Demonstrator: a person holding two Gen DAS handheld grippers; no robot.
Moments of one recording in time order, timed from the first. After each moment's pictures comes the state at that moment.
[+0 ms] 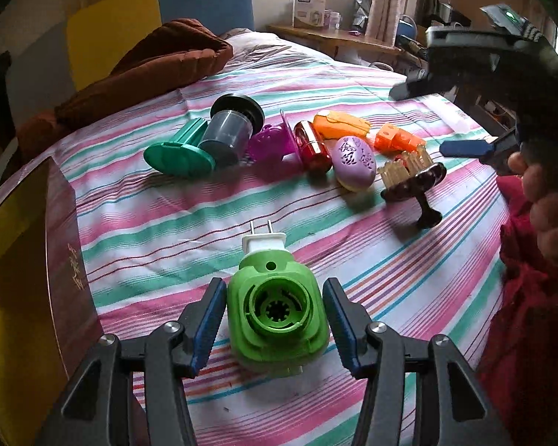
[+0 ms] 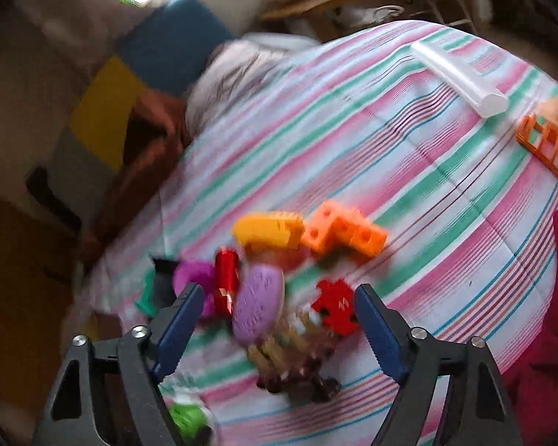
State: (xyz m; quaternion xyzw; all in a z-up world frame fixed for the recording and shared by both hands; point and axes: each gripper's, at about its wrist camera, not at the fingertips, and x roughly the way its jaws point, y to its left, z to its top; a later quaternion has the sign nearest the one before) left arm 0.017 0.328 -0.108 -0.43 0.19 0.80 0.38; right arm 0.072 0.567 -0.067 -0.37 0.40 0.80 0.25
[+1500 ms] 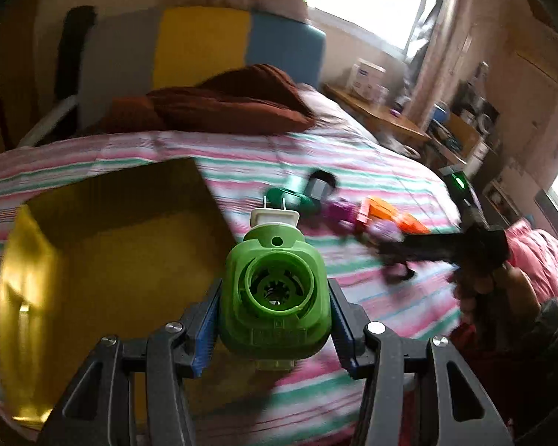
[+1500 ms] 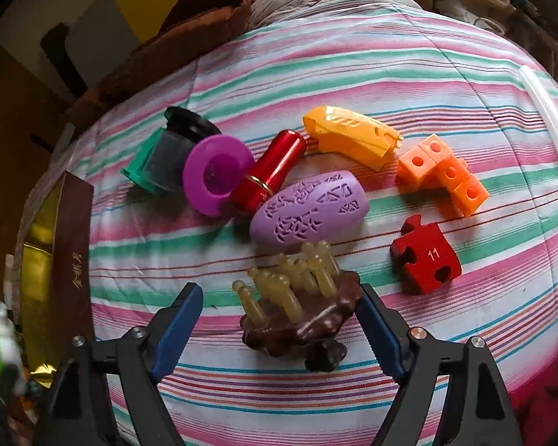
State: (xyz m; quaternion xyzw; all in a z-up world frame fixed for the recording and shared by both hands) left arm -0.009 0.174 -0.018 -0.41 0.03 0.85 0.34; right arm 0.019 0.508 -0.104 -0.53 0.26 0.80 0.15
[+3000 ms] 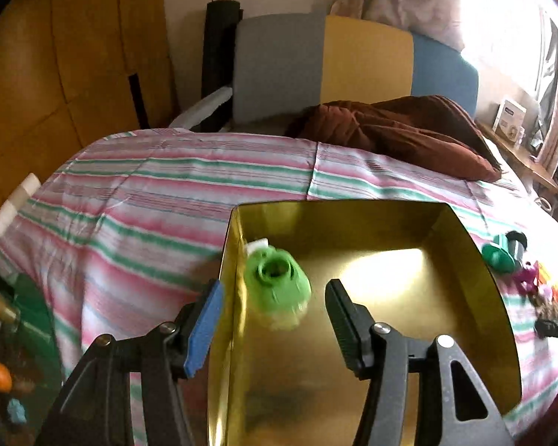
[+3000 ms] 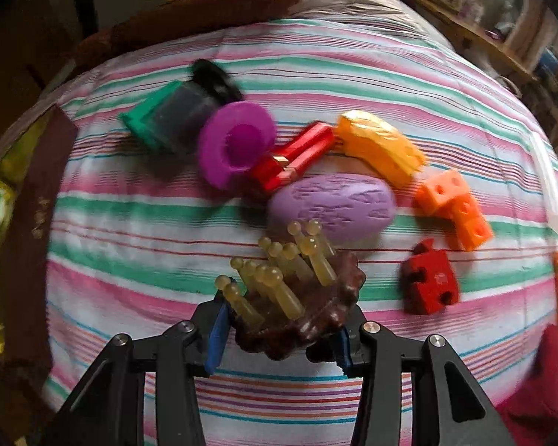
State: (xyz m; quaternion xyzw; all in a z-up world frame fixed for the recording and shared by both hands) left arm -0.113 0.031 -0.029 -0.39 0.04 0.91 0.09; right arm 0.006 0.459 -0.099 -0.56 0.13 0.81 0.14
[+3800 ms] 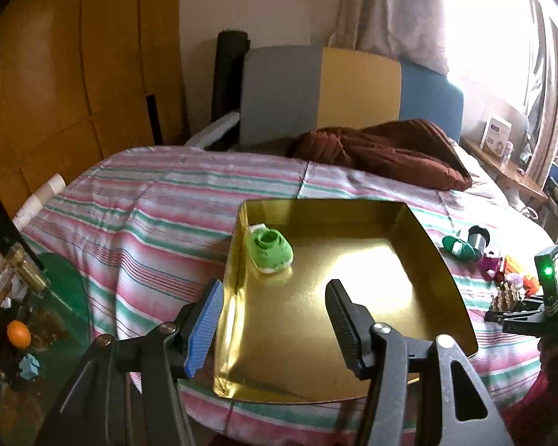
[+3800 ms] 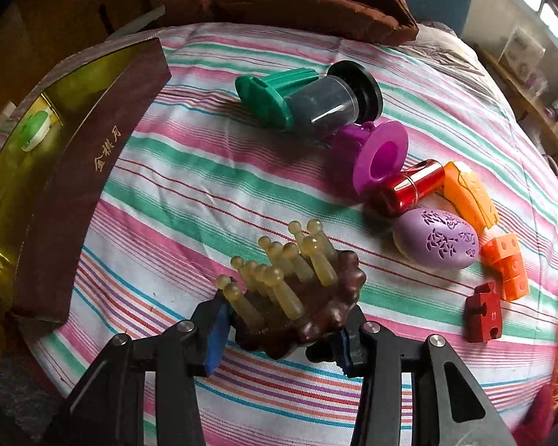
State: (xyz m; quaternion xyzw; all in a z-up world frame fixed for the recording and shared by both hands) left arm -0.018 0.018 0.012 -0.35 0.03 0.93 0.08; right arm 0.009 0.391 -0.101 -0.55 0.02 0.83 0.05
